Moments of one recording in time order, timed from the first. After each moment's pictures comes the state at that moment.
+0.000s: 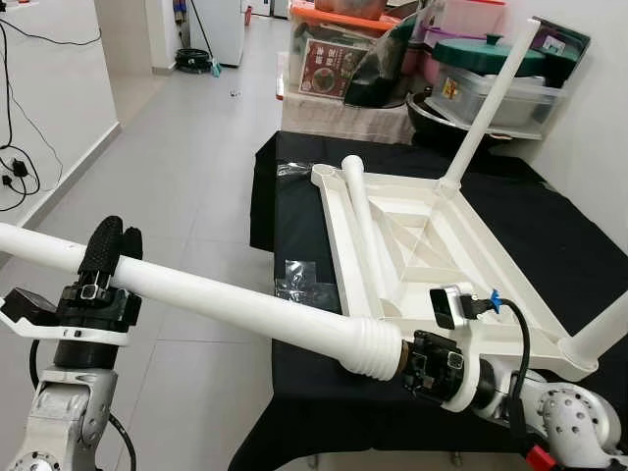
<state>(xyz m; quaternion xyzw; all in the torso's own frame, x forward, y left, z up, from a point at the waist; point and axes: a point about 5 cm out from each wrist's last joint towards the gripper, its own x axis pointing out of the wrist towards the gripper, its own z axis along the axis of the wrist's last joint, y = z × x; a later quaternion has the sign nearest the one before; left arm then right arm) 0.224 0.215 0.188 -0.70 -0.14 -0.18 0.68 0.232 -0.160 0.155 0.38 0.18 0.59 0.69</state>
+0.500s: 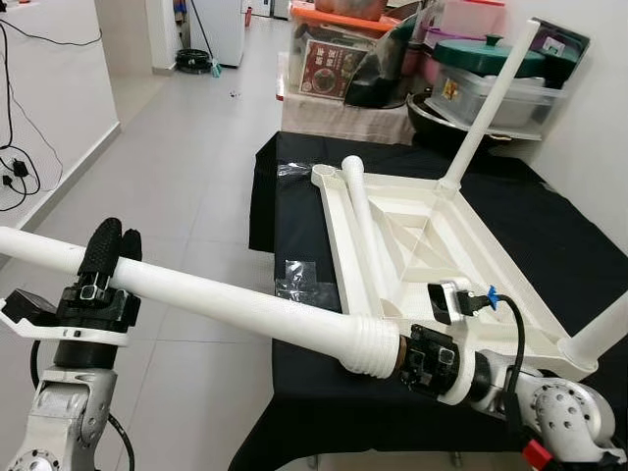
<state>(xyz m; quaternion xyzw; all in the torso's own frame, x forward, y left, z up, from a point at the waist) 0.228 0.216 0.189 -0.70 -0.14 -0.18 0.67 0.239 -0.159 0.156 0.36 0.16 0.59 0.71</state>
